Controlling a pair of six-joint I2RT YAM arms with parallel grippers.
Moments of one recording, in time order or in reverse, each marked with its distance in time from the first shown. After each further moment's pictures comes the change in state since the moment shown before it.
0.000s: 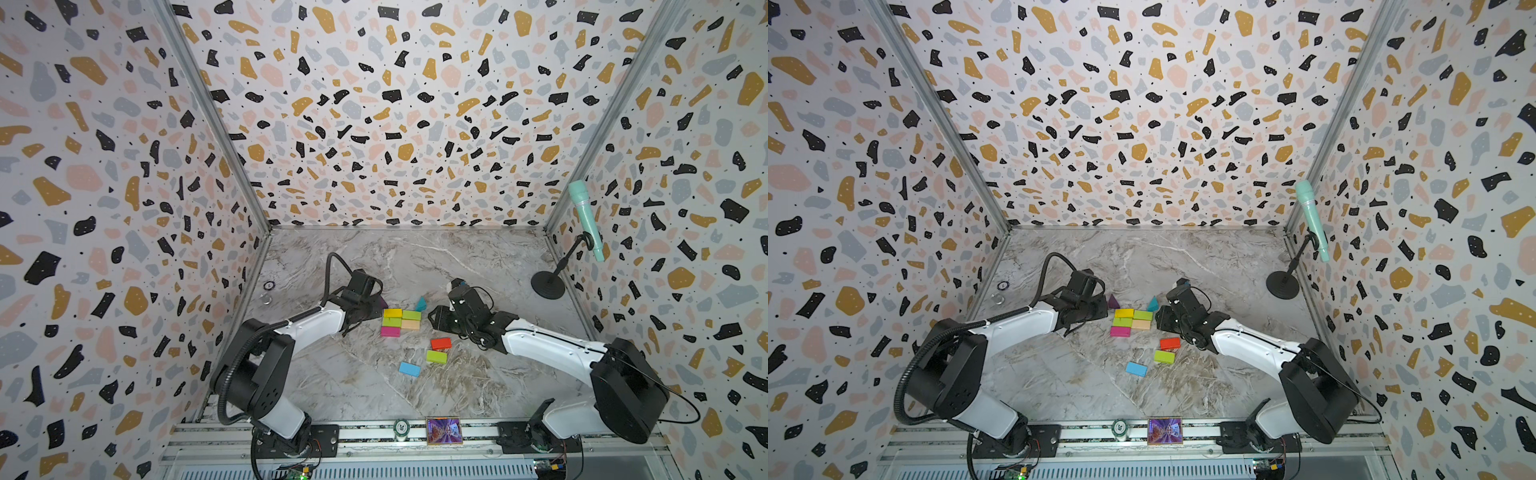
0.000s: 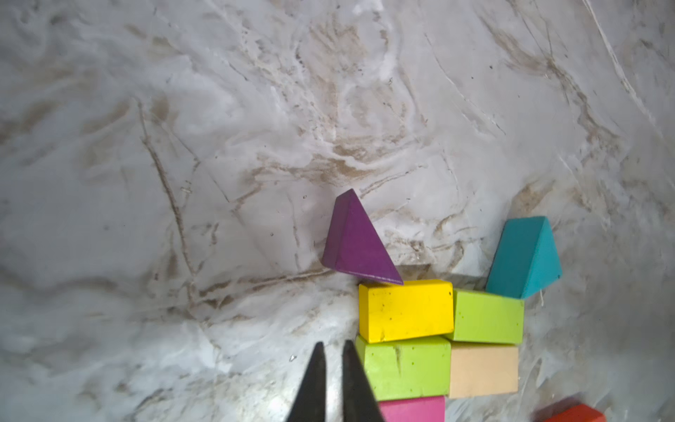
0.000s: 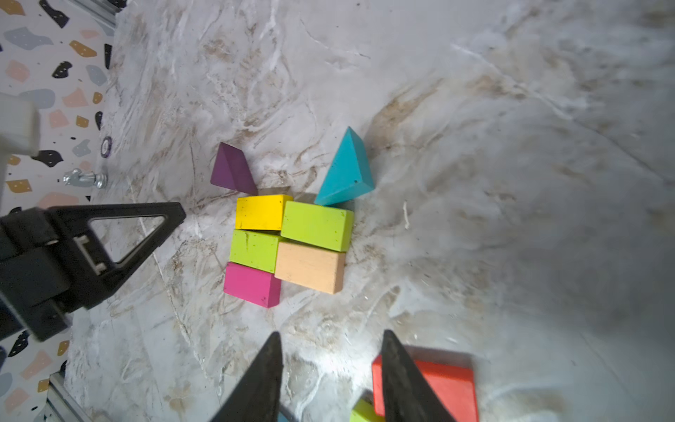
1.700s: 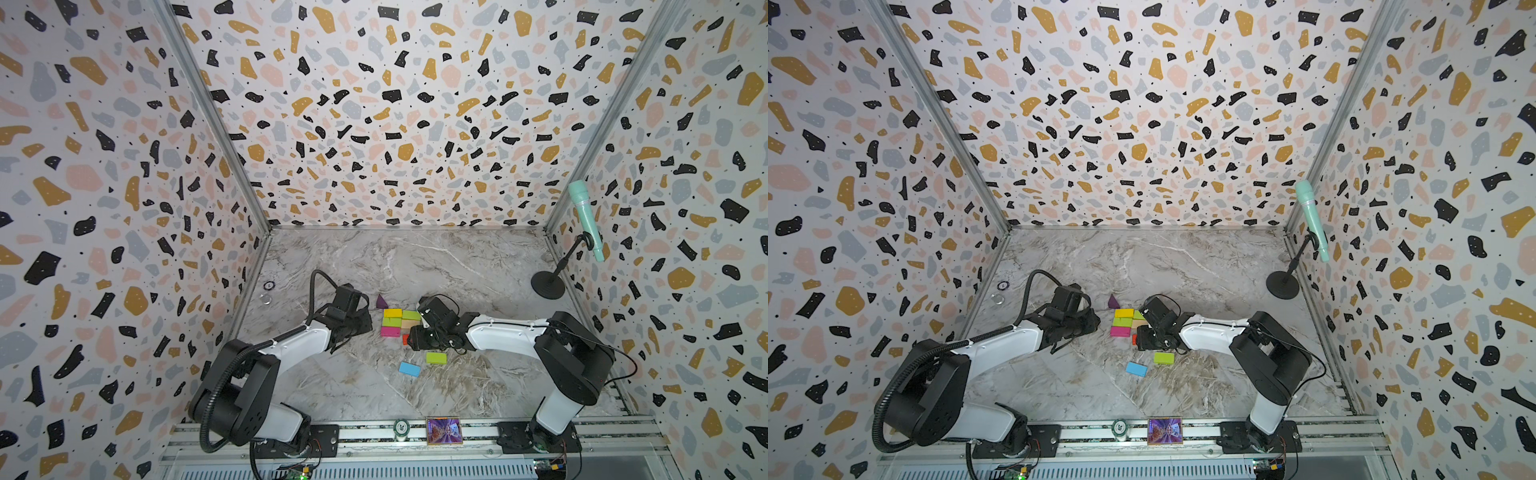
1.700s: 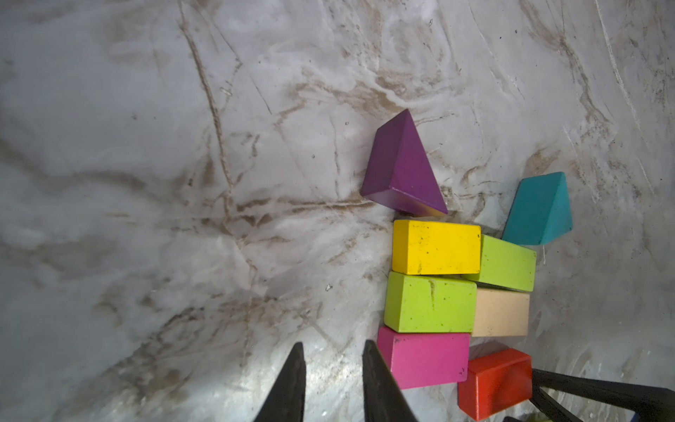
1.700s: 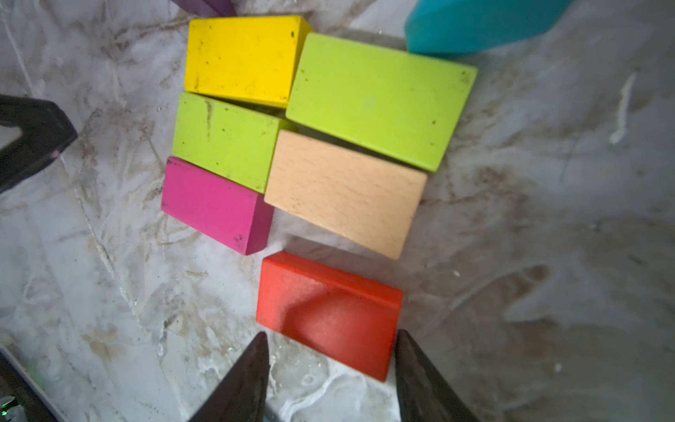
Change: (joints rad) left arm 0.048 -0.120 -0.199 0.088 0.111 -0.047; right arm 0.136 0.303 0.124 -0.023 -0.116 -0.100
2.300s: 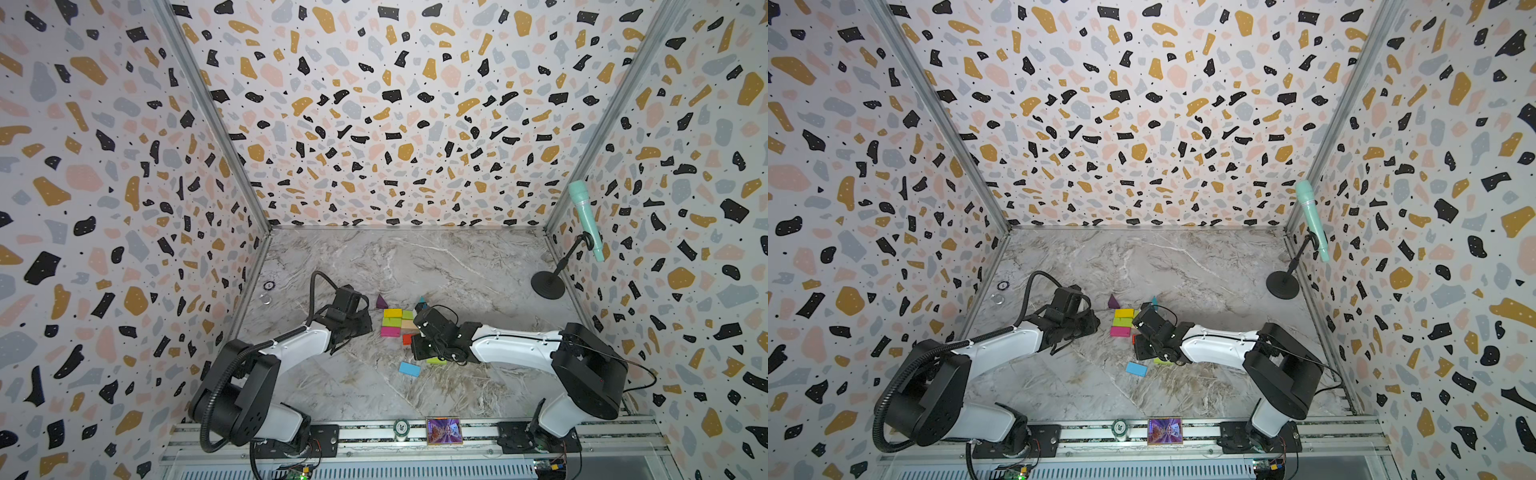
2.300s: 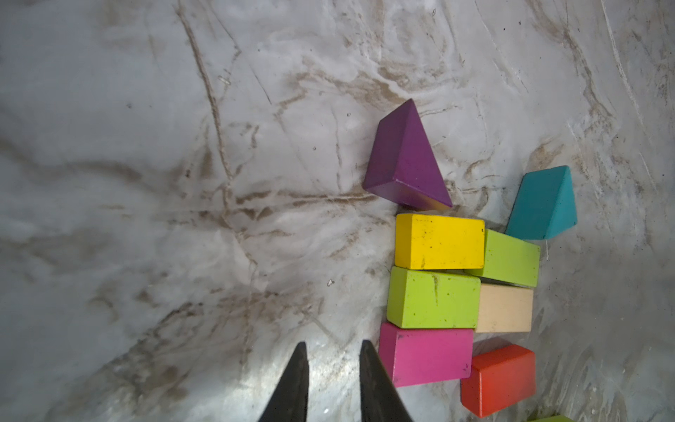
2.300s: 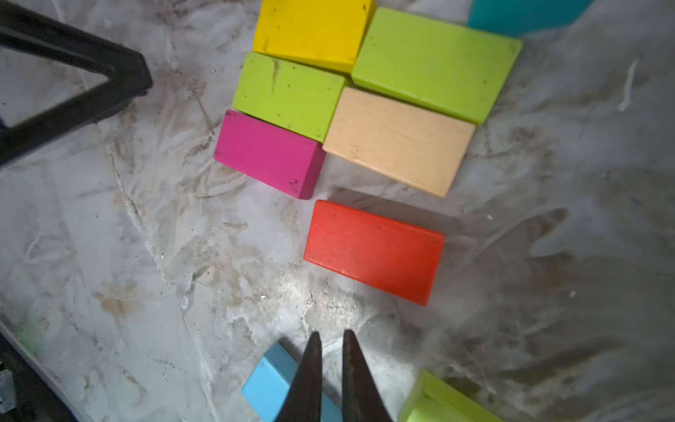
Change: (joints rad) left arm 0.000 0.000 -0.013 0.010 0.005 -0.001; right arm 0.095 -0.073 -0.042 -0.012 0.097 0.000
